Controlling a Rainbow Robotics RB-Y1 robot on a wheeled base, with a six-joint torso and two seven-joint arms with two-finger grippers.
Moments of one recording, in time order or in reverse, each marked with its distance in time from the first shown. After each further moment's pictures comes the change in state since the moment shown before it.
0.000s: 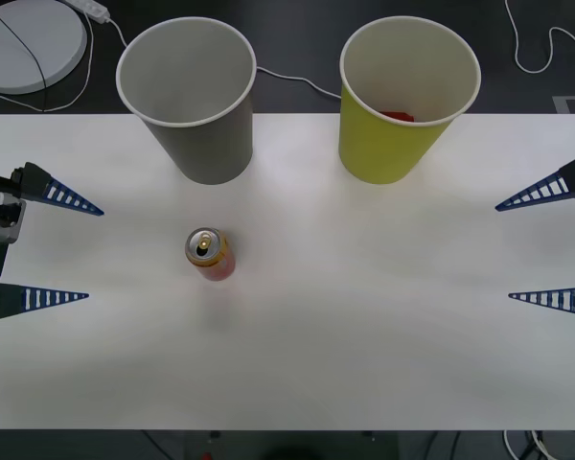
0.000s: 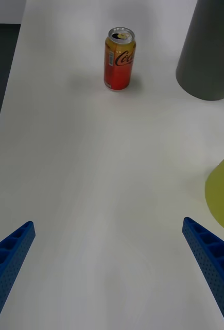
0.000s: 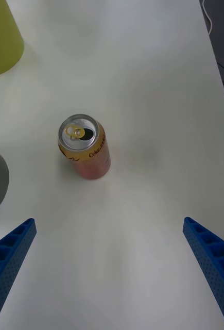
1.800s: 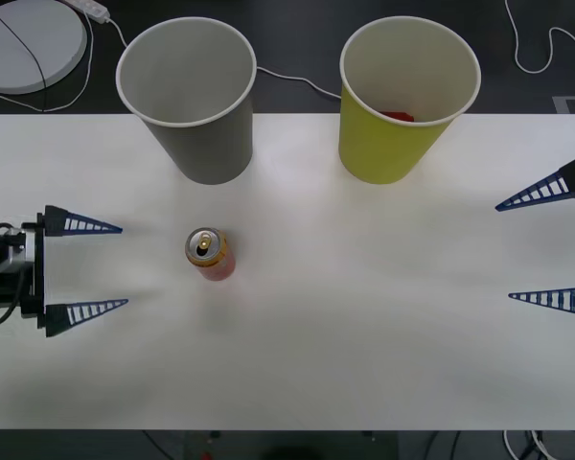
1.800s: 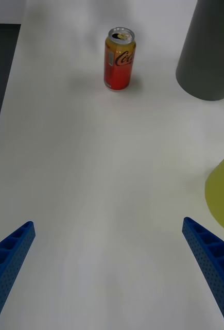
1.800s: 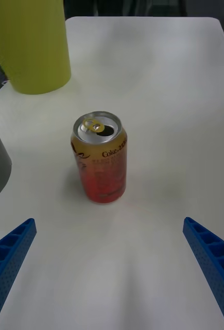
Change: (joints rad) right arm 0.000 0.000 0.000 0.000 0.000 0.000 0.000; left arm -0.013 -0.128 -0.223 0.516 0.360 0.170 -0.457
